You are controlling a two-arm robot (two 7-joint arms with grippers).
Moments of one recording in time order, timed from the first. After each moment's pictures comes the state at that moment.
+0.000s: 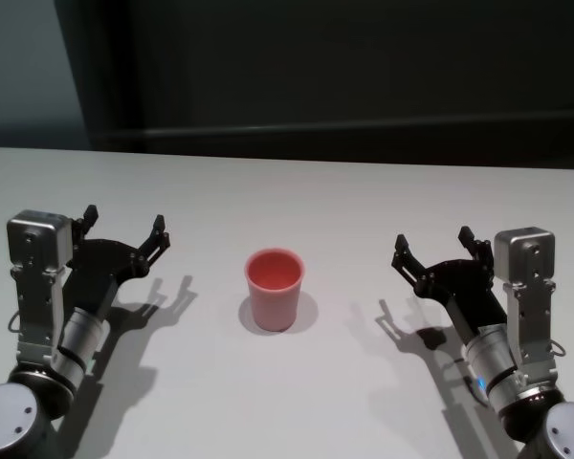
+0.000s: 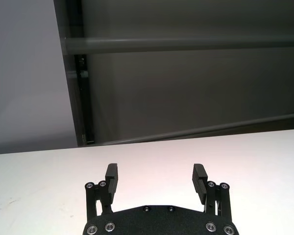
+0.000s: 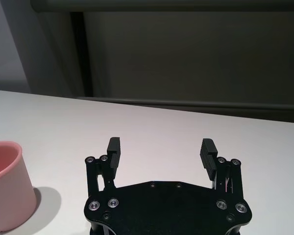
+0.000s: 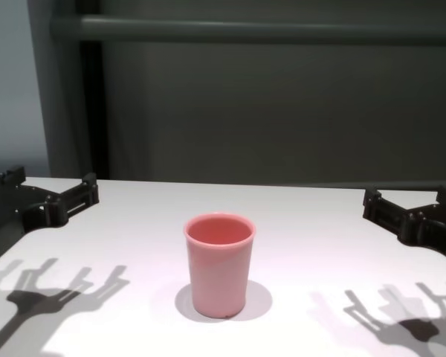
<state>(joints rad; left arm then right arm) 0.01 0.22 0.15 -1.53 -0.14 -0.08 -0.05 -0.06 0.16 -0.26 -1.64 0.19 -0.04 -0.06</state>
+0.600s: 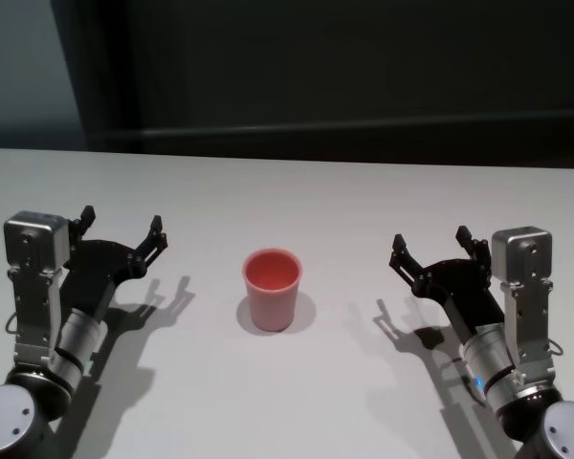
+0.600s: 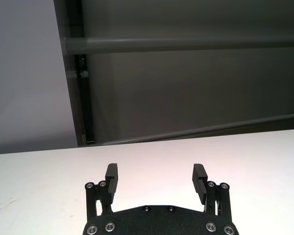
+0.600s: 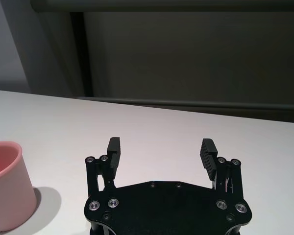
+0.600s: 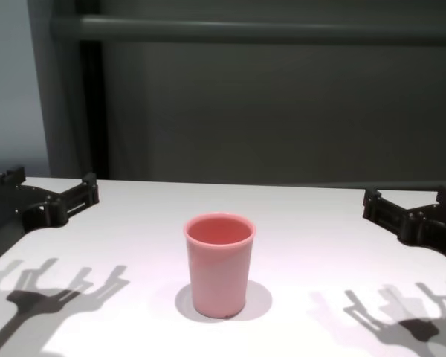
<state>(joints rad) 0.01 0.22 0.15 -1.53 -0.14 -0.08 -0.05 -0.06 0.16 -0.26 -1.64 0.19 -0.04 -0.06</state>
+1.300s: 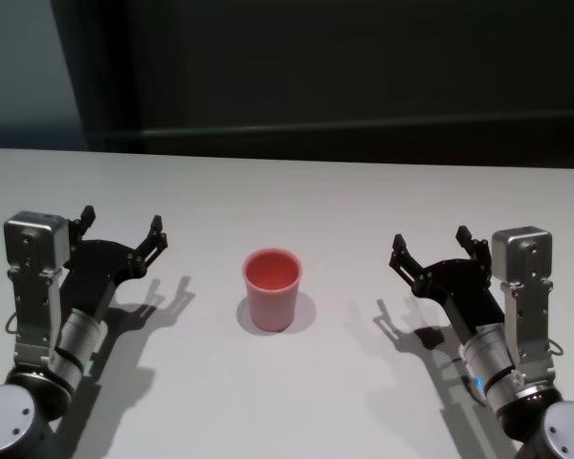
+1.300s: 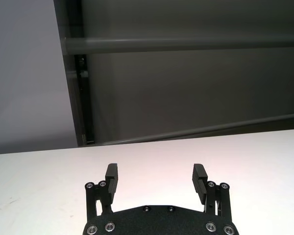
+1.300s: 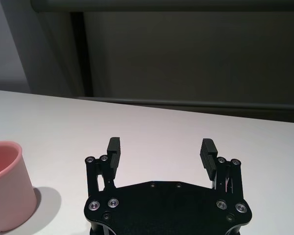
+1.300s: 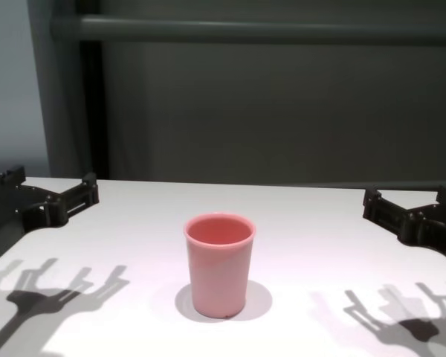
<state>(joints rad) 0.01 0.22 0.15 -1.53 -0.14 -0.08 -0.05 -0.06 0.16 -0.26 -1.64 0.19 -0.04 -0.06</state>
